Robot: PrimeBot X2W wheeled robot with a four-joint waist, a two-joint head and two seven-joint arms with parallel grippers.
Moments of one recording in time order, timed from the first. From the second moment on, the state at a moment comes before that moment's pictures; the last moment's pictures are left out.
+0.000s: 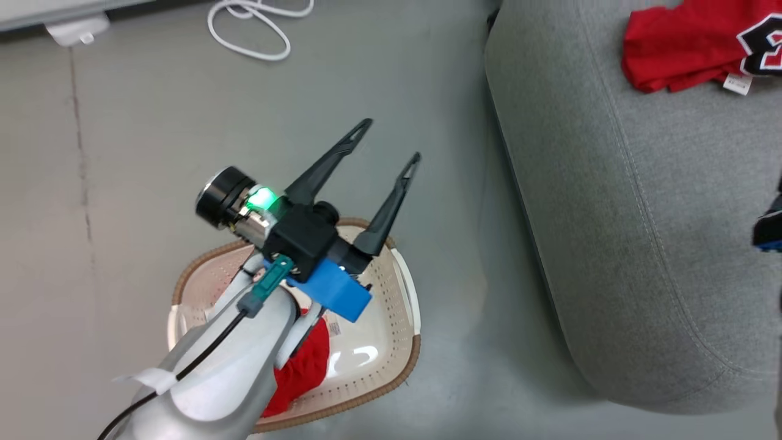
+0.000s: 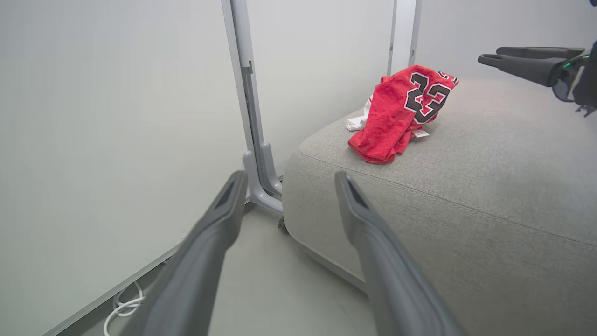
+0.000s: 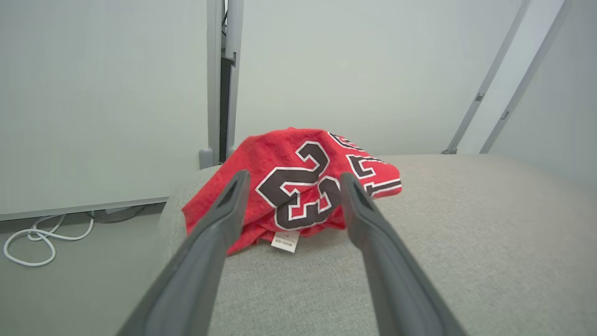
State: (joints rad) left arm -0.64 0.23 -0.70 0.29 -0.25 -0.06 -0.26; right arm -0.55 -0.23 -0.37 0.42 0.03 0.13 -0.26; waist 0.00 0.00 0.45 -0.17
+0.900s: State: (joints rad) left arm -0.26 0.17 -0.24 0.20 -0.19 -0.05 -0.26; right arm -0.31 -0.12 -0.05 0.18 0.09 0.13 -0.26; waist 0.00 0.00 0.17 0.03
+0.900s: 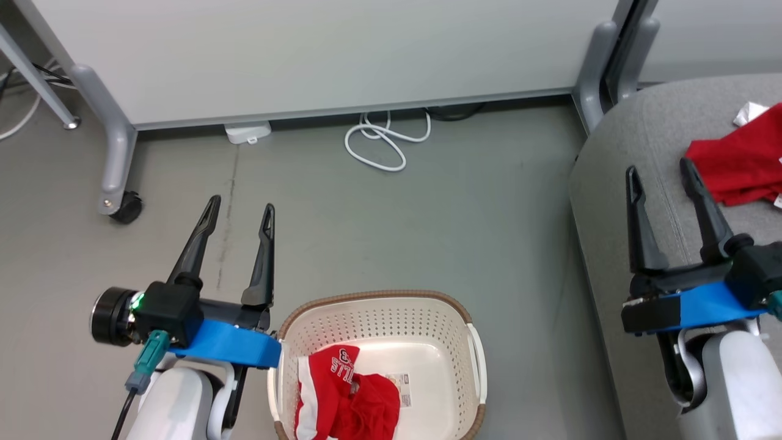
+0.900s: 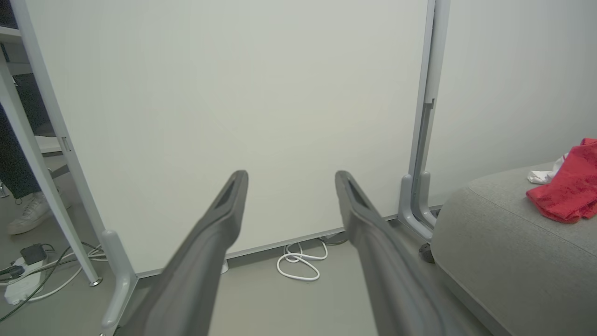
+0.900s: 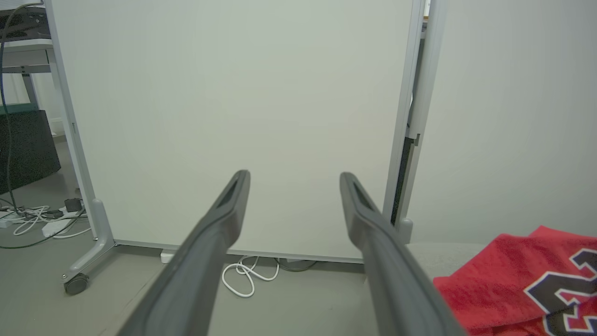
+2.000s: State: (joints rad) left arm -0.07 0.08 -0.05 0.17 -0.11 -0.10 -0.26; right arm -0.05 -0.05 -0.07 0.13 0.09 0.13 -0.26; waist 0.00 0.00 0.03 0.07
